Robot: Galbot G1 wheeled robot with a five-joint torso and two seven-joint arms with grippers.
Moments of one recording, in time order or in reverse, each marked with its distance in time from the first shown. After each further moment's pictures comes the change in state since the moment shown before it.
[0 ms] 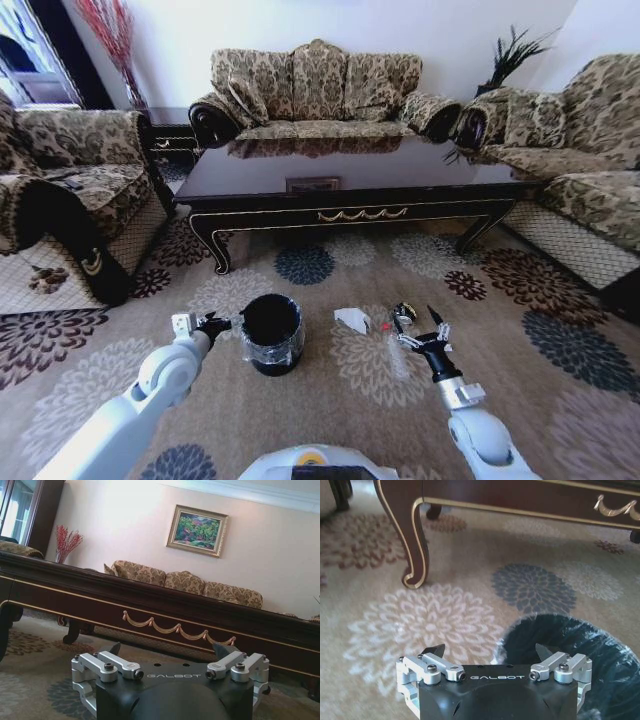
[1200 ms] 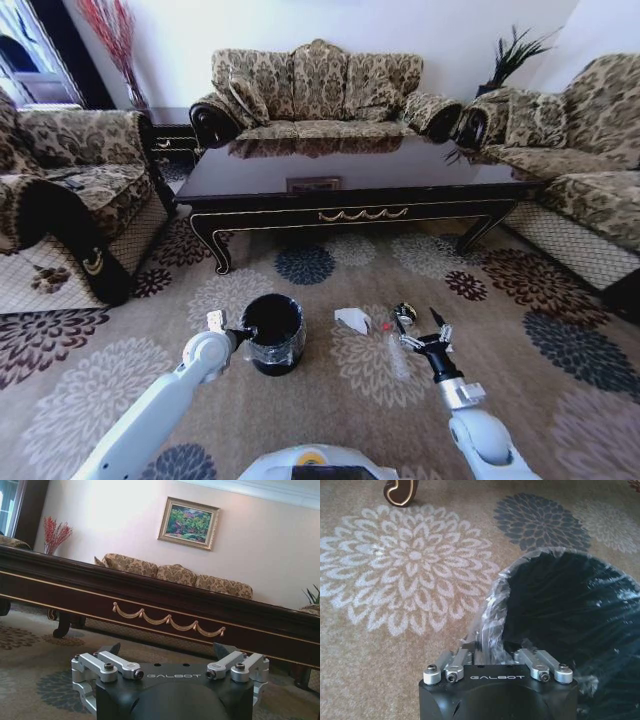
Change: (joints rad) left arm -0.178 -0.069 0.183 0.156 -0.260 0.099 -0.211; right arm 0.017 -0.004 0.002 -0.040 0.012 -0.009 0.028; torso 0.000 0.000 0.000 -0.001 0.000
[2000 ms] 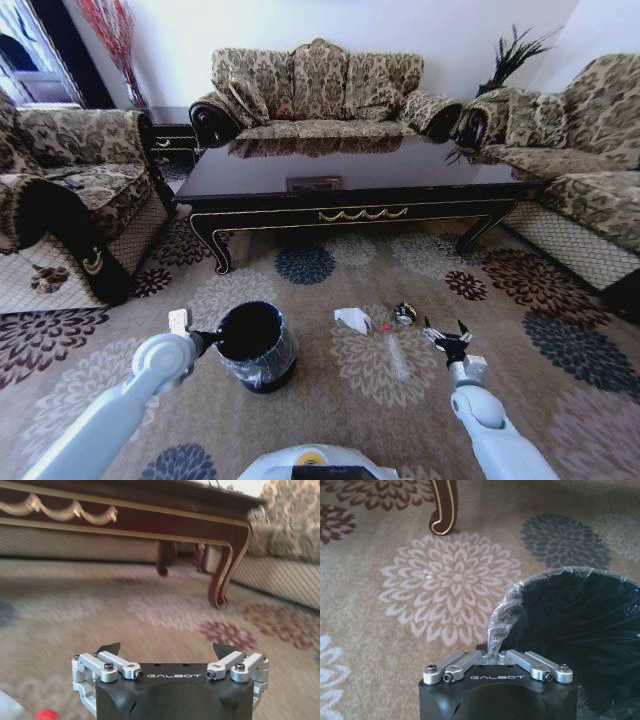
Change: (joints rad) left arm 0.167 0.159 -0.274 -0.201 -0.126 0.082 -0.069; right arm 0.306 -0.095 -0.063 -0.471 0.252 -0.288 0.235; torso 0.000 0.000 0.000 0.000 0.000
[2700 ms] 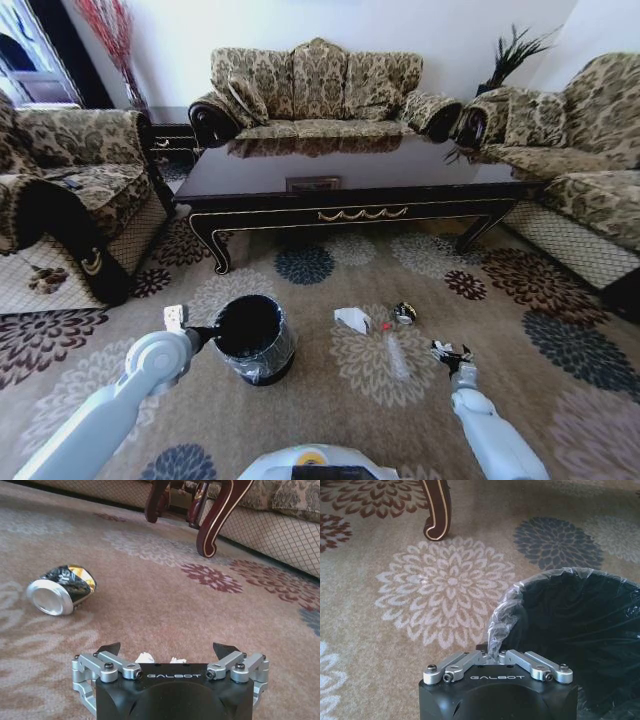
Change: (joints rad) left arm 0.023 -0.004 0.007 -0.033 0.038 -0.007 0.007; right arm 0.338 0.032 -0.076 -0.691 -0.153 0.182 -0.102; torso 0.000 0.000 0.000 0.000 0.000
